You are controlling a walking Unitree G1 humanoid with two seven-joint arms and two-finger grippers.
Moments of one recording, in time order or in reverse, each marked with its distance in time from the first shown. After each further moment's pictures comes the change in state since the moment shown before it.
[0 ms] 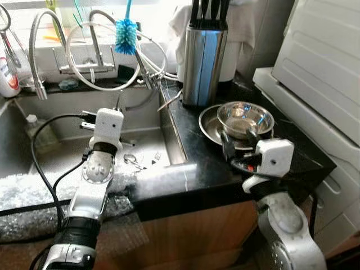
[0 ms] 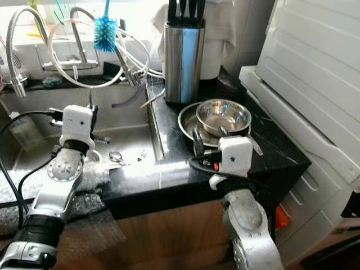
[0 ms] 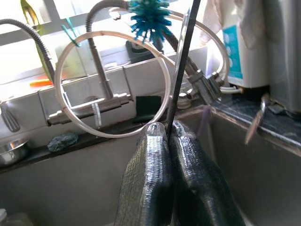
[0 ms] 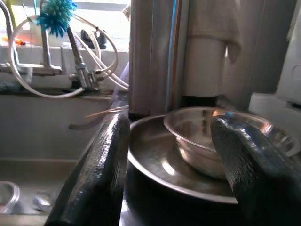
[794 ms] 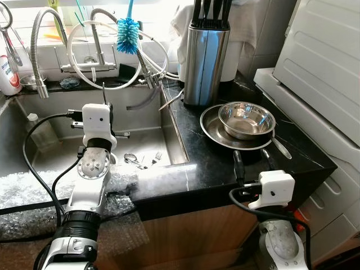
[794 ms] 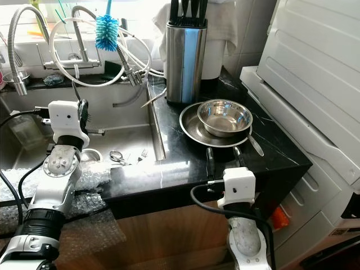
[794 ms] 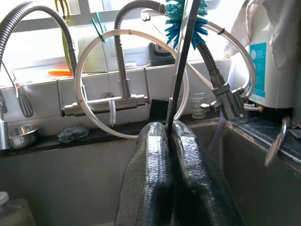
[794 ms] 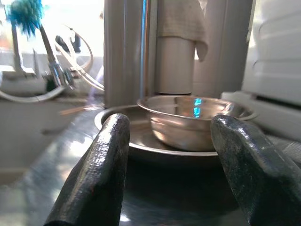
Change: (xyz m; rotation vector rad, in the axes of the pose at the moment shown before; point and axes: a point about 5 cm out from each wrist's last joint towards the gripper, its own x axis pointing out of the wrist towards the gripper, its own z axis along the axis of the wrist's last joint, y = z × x) left arm 0.009 0.013 0.000 -0.106 -0.014 0.090; right arm -0.019 0.002 -0.037 0.074 -0.060 -0.098
